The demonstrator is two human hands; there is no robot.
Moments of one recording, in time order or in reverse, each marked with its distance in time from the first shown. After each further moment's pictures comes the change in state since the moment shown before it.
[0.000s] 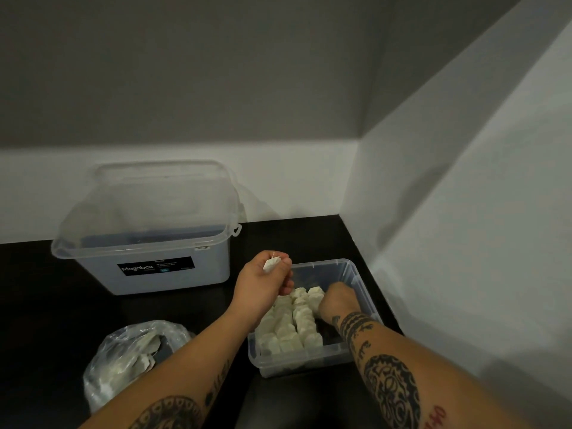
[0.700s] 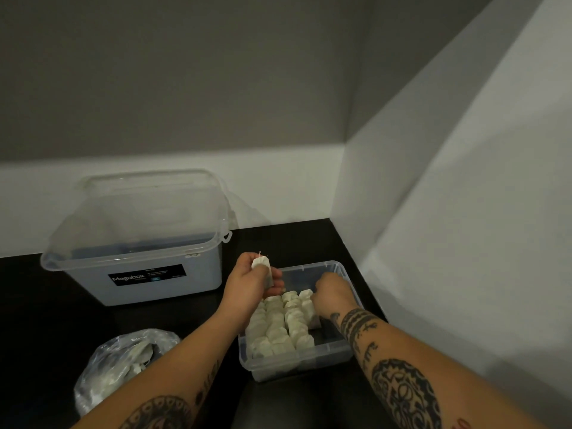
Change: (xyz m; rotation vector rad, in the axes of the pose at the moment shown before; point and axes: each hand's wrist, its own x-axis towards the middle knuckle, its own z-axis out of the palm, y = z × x) left_hand 0.002 0.007 0.000 -0.085 0.018 -0.083; right_hand -0.007 -0.002 -0.023 0.054 0.035 -0.113
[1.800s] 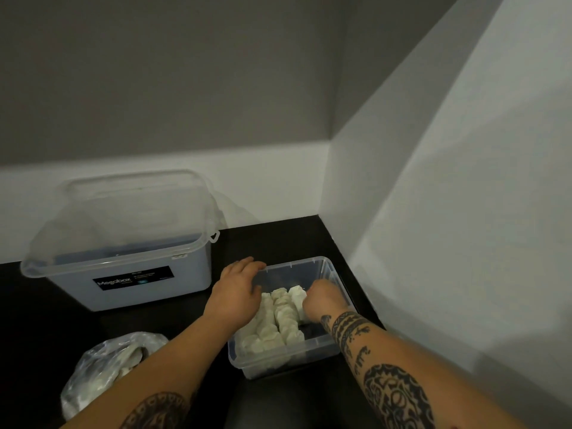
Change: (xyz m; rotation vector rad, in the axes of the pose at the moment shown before) left_hand 0.017 -0.029 -0.016 1.117 -0.103 0.332; right_hand -0.016 0.010 -0.001 0.029 -0.069 0.048
